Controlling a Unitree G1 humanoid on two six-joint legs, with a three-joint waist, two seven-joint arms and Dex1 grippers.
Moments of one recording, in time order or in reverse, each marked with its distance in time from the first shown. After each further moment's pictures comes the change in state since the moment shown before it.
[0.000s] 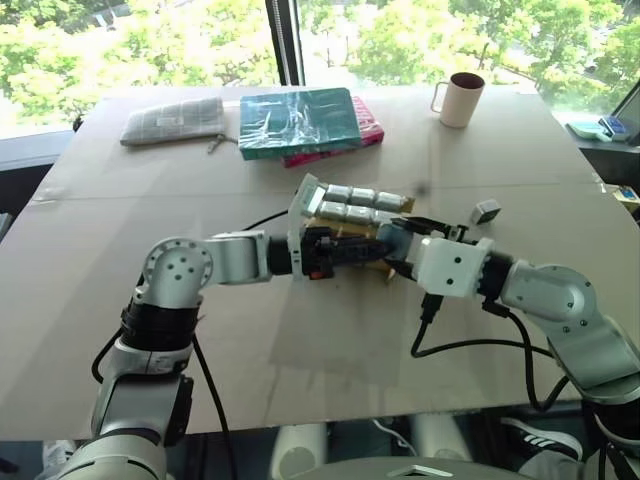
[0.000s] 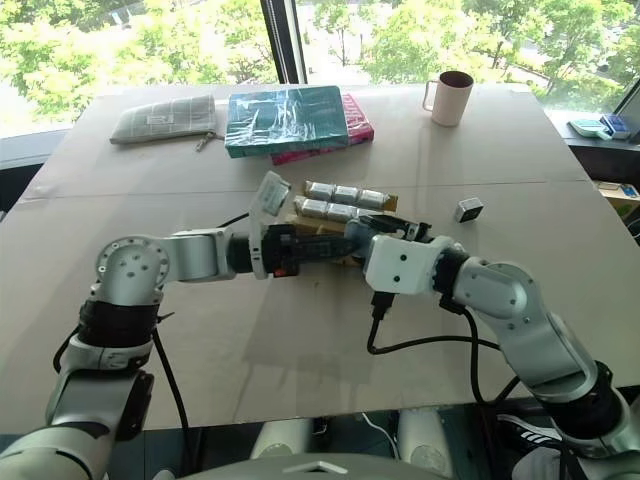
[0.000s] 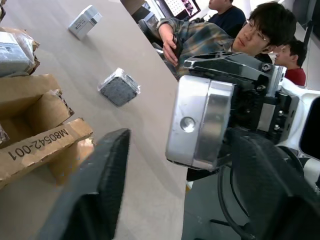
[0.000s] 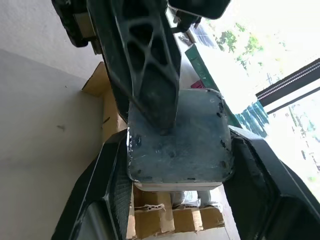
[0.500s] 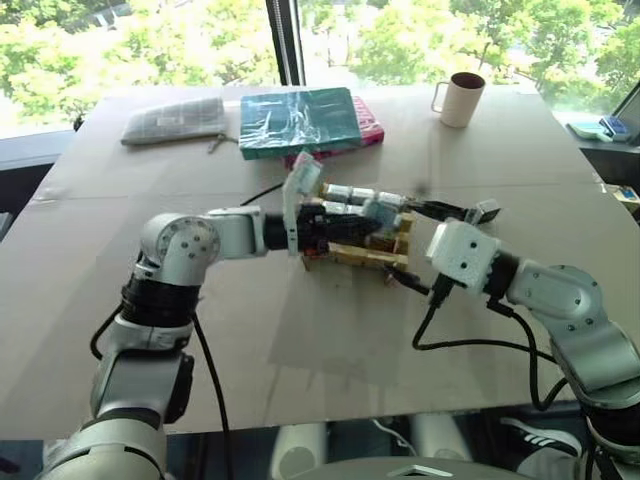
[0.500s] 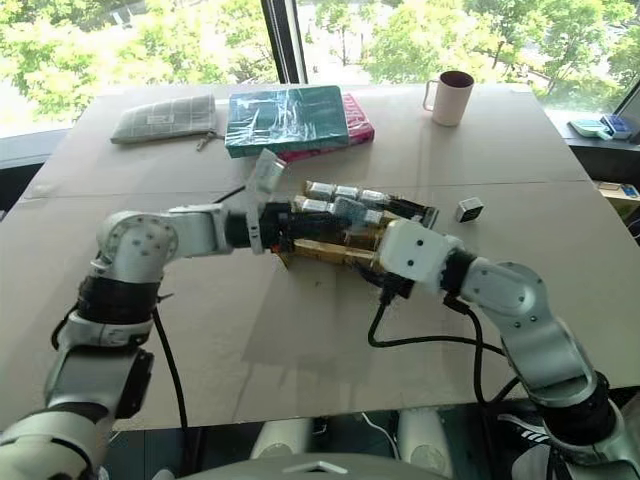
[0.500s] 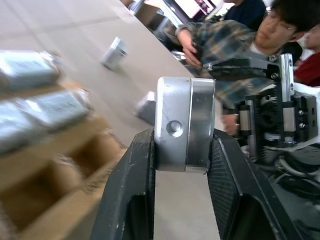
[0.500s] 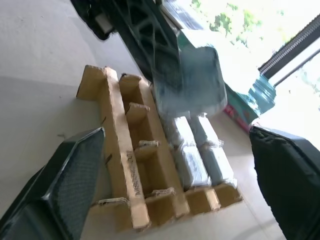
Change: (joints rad) left arm -0.184 0.159 -0.135 0.231 0.524 -0.301 -0.515; right arm 0.157 0.095 -0.243 -0.039 0.259 0.146 0.017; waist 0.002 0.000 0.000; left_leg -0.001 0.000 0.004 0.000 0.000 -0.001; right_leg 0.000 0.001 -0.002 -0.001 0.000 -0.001
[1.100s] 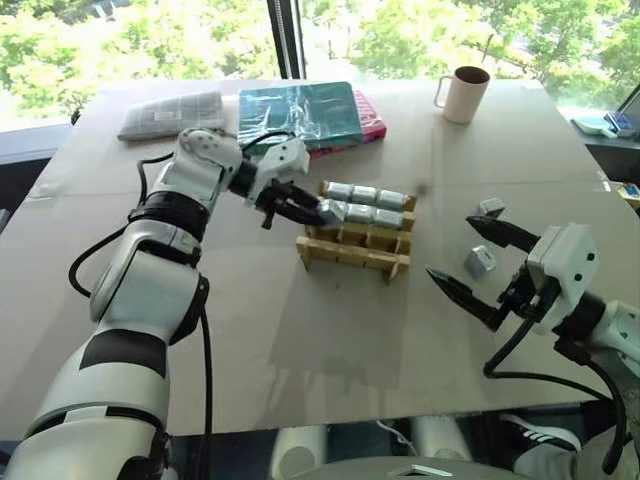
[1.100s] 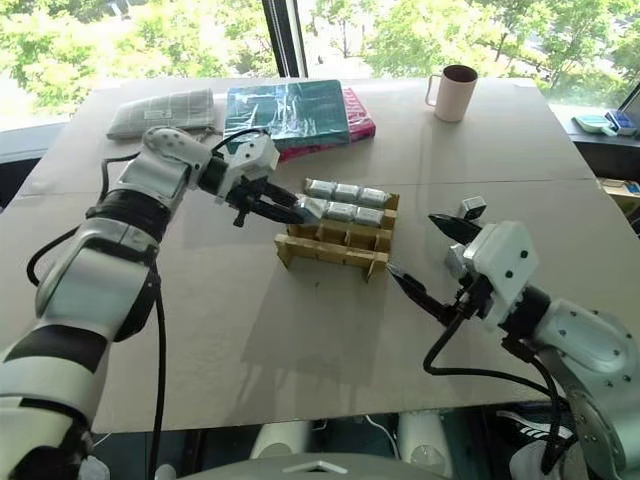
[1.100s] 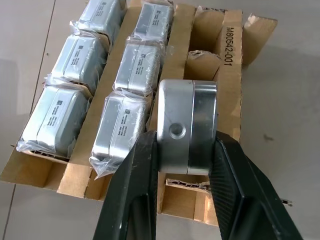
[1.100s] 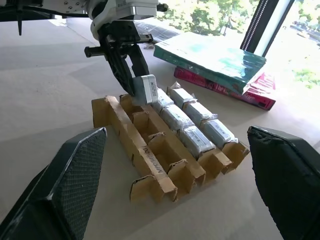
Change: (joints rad) left arm -0.462 -0.120 -0.292 0.968 0.791 -1.033 -0.713; right arm 0.248 -0.013 -0.280 -0.243 0.362 0.137 -0.129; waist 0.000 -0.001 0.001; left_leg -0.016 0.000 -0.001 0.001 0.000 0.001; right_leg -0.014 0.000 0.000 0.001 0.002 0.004
